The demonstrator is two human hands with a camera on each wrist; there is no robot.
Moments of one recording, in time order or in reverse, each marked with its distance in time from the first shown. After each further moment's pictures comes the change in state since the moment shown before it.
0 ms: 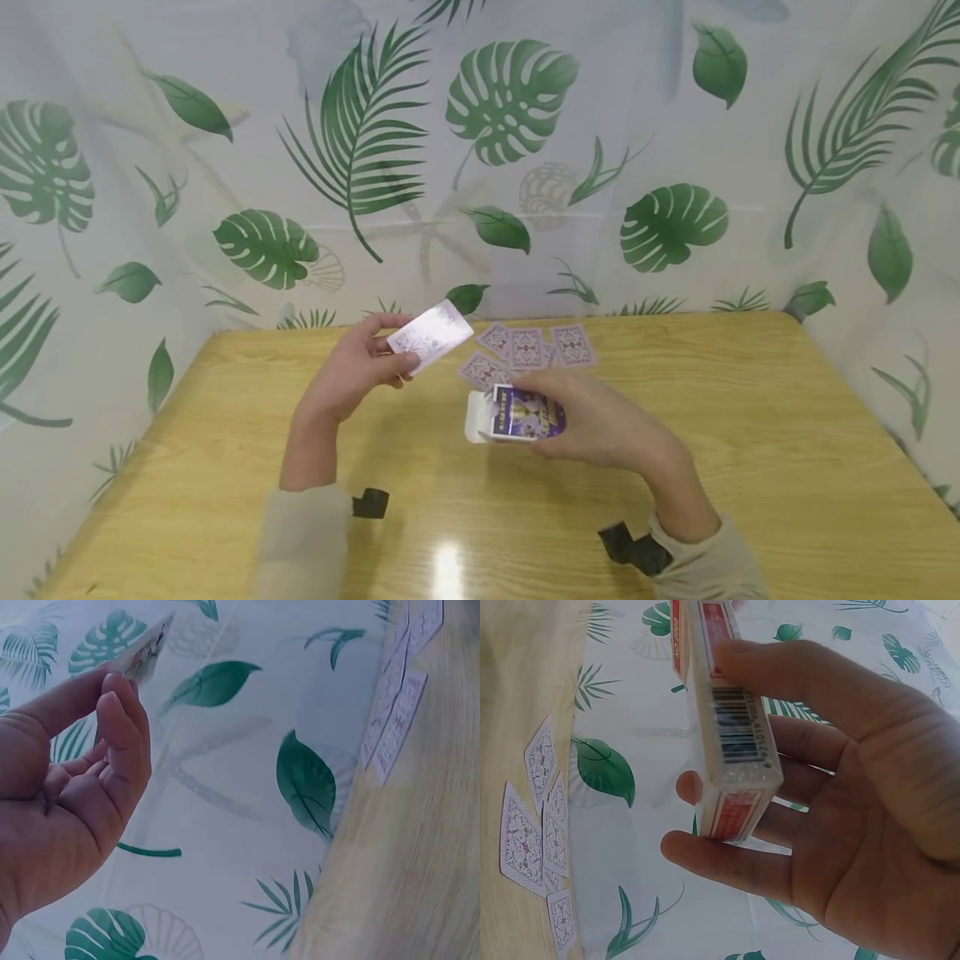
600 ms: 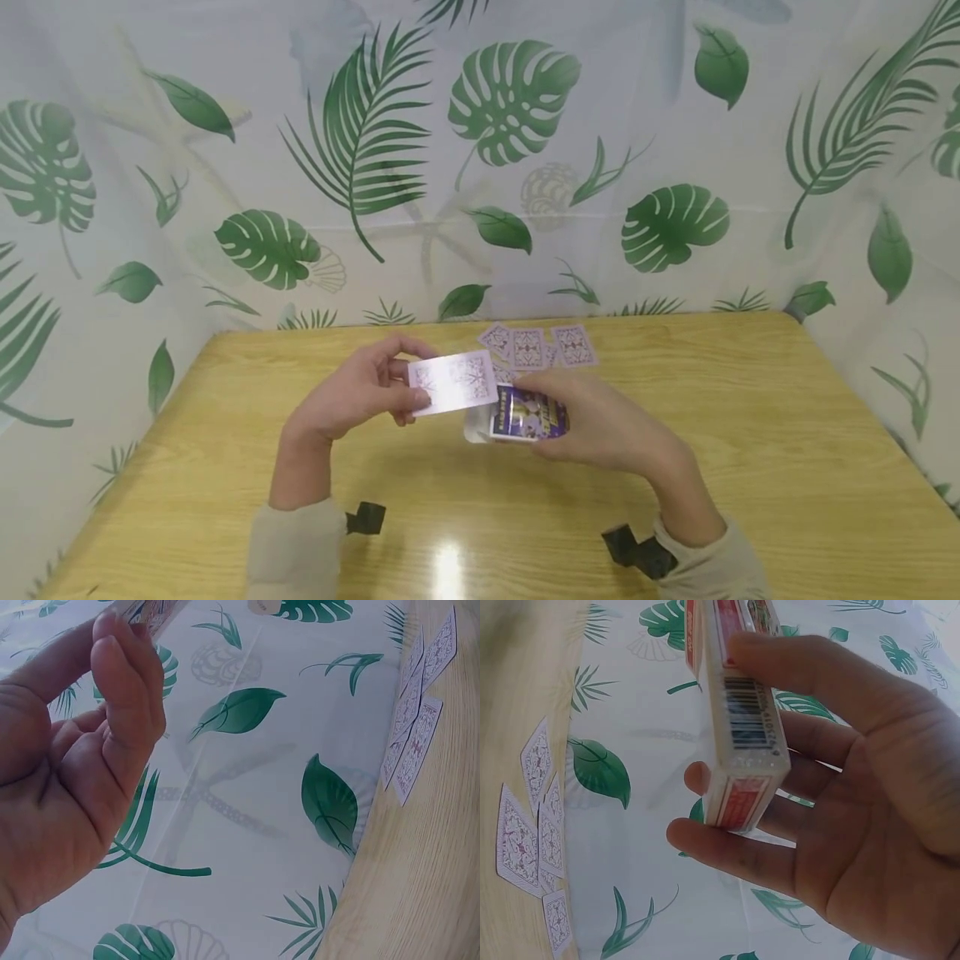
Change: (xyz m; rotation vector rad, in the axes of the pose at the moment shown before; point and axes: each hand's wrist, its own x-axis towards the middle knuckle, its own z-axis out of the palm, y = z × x) left_hand -0.024 0.017 0.007 -0.022 -0.328 0.011; right_hand -0.002 -0.003 0.000 0.006 0.032 -0.025
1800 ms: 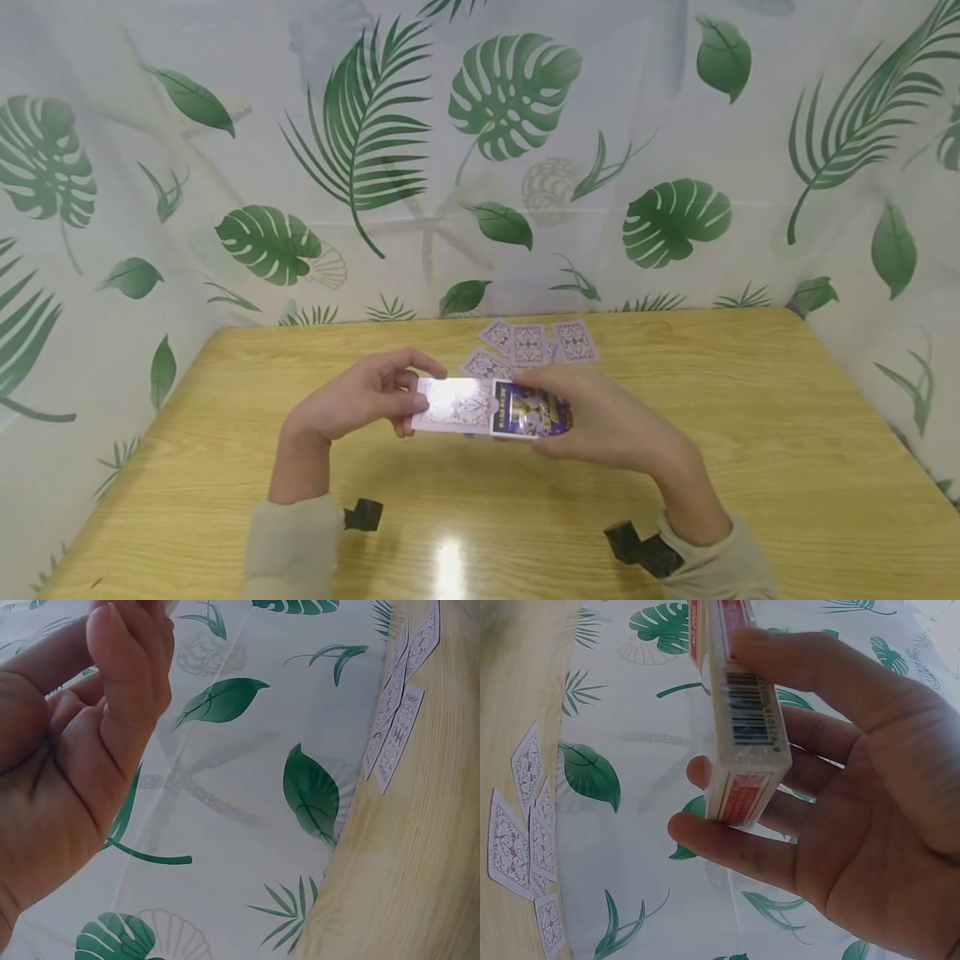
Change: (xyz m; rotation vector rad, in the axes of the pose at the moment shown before) left_hand -0.004 -0.008 -0.003 0.062 -0.119 -0.046; right_hand -0.004 -0.001 -0.002 0.000 0.019 -0.040
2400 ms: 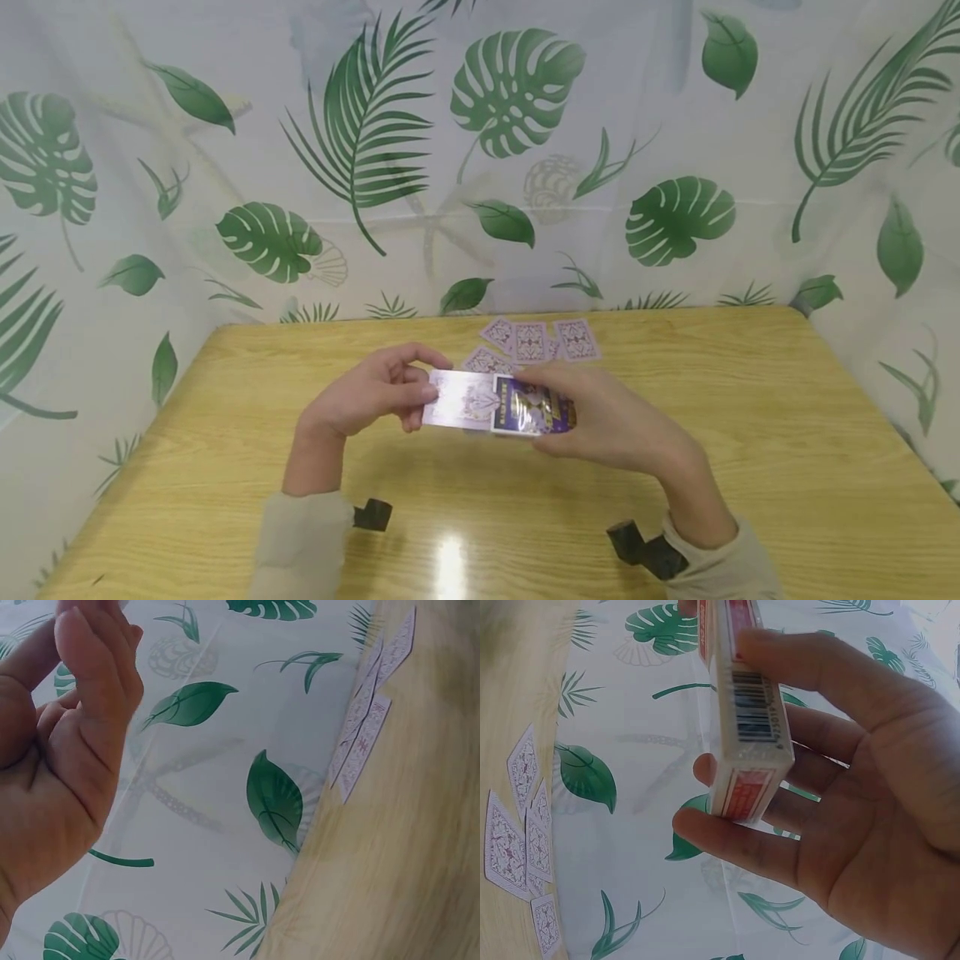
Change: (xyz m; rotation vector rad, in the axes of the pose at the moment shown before) left_hand 0.011 -0.011 0.002 -0.150 0.025 0.011; right_hand -0.001 -0.005 -0.003 0.015 0.021 -0.001
